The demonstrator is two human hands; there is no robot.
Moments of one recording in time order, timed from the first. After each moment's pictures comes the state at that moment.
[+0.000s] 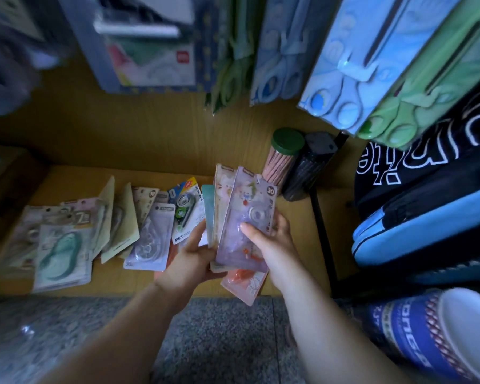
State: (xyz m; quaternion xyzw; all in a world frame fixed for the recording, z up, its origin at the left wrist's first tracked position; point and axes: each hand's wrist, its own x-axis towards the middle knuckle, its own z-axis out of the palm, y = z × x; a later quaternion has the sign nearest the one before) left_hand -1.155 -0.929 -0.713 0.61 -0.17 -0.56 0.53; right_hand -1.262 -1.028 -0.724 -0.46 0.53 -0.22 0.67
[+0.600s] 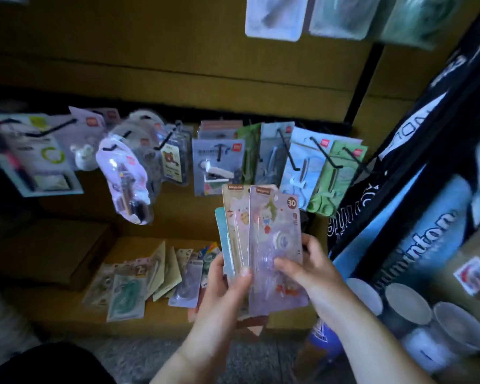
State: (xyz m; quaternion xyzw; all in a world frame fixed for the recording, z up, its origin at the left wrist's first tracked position) left_hand -1.237 -0.798 -0.523 0.48 -0.23 -0.47 0.70; right_hand -1.340 -0.905 -0.504 -0.59 0.35 -0.31 0.66
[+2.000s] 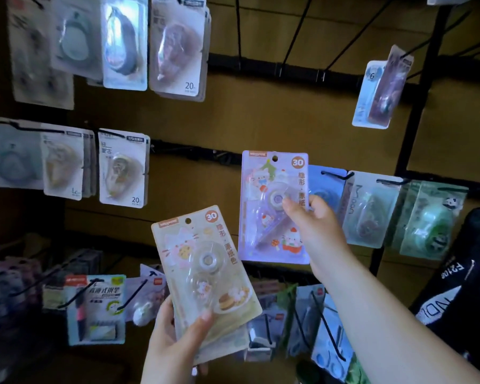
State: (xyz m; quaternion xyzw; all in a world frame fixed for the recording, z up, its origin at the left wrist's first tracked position) left_hand -1.094 -0.770 -0.353 0.41 -0.27 -0.28 0.83; right_hand -1.187 -0.902 -0.221 -0.68 0.20 -0.51 0.49
